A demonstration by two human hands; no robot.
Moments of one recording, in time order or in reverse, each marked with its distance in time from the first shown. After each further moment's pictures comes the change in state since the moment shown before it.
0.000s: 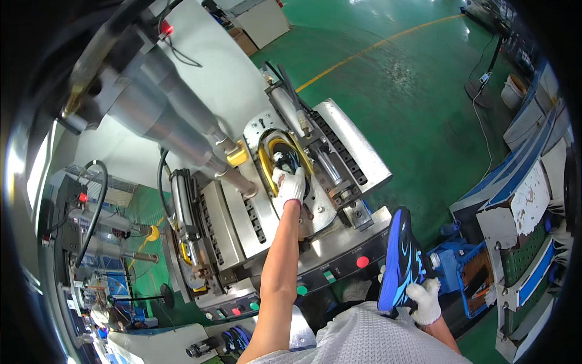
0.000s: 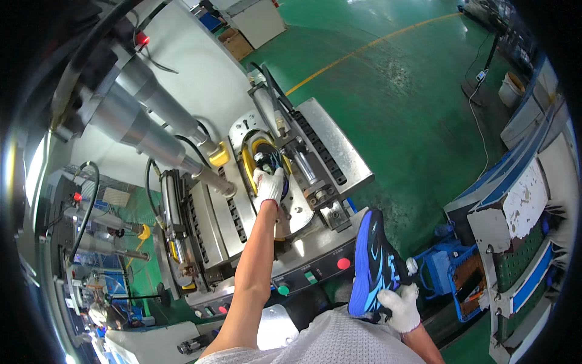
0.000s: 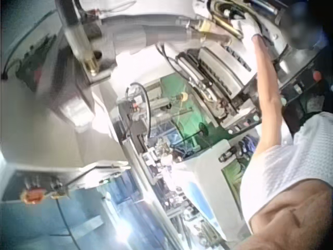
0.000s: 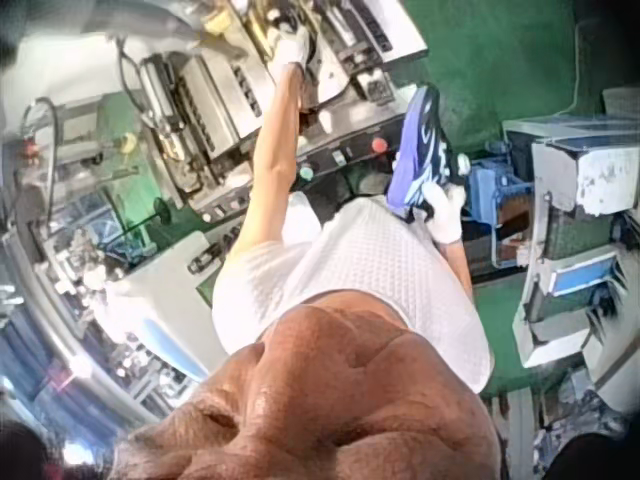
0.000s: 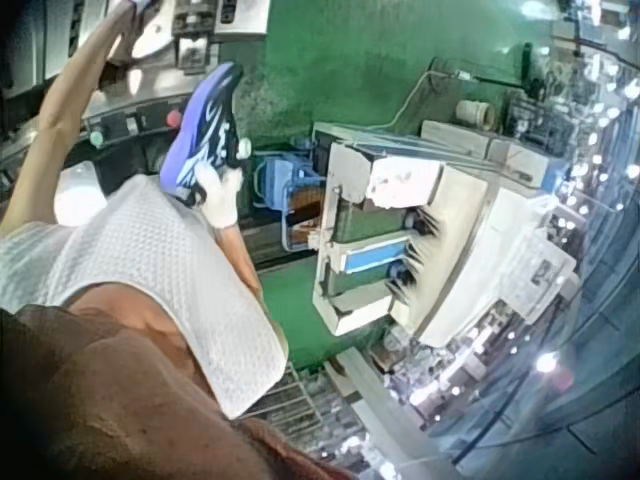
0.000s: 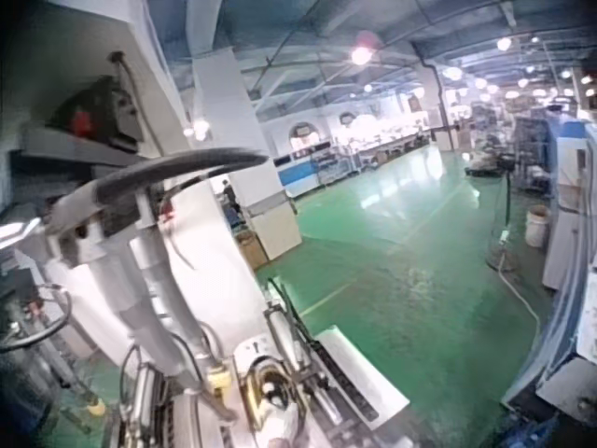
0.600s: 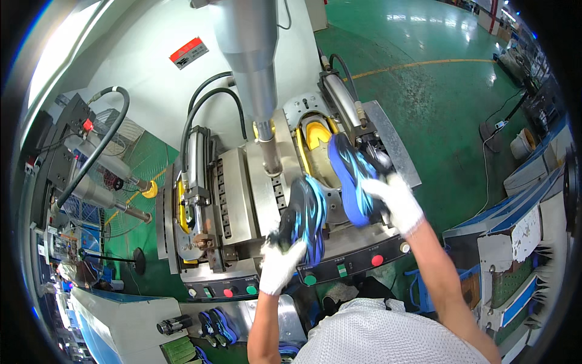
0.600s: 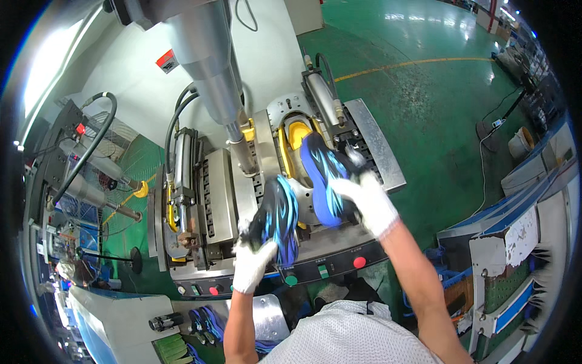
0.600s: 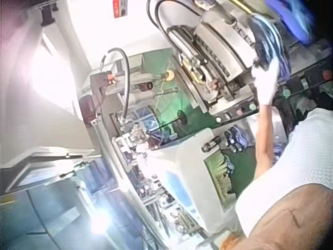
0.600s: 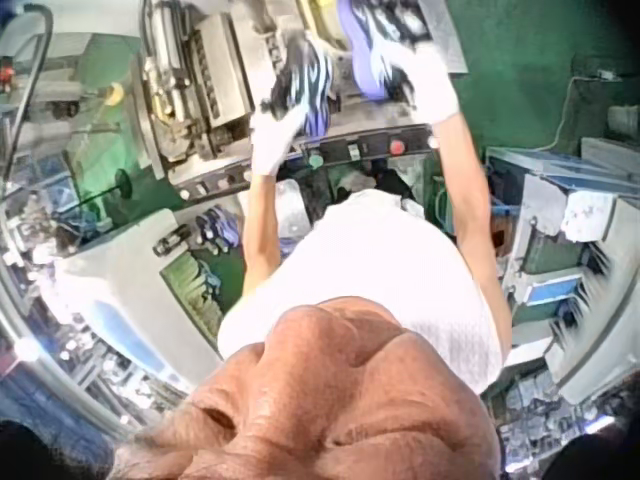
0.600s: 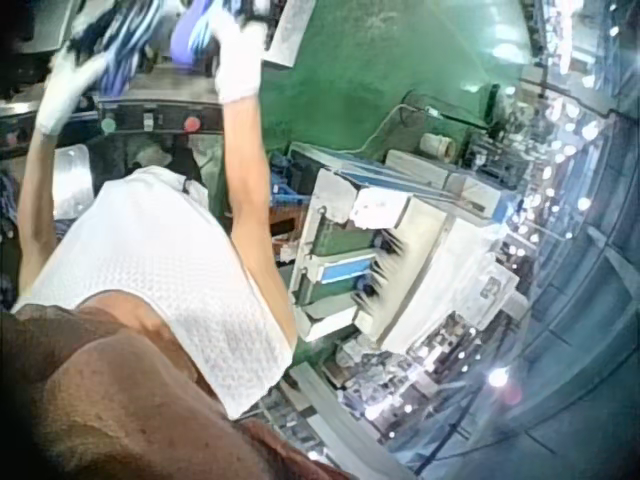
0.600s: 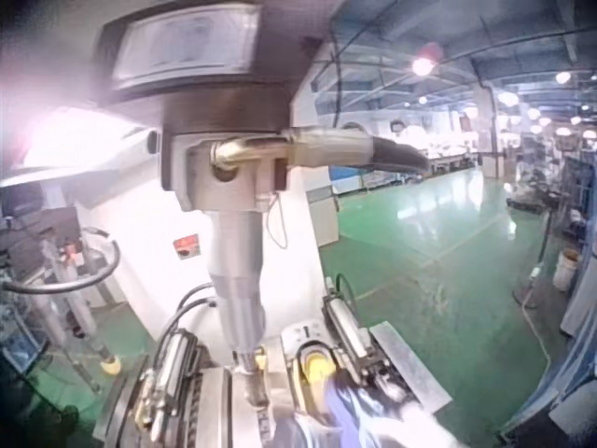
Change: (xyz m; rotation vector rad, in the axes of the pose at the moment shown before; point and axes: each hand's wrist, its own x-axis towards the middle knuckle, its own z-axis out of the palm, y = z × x) left_hand -0.172 -0.062 -0.250 -0.487 -0.358 -0.269; right_hand 0.208 -0.012 0.162 -0.501 -0.214 -0.004
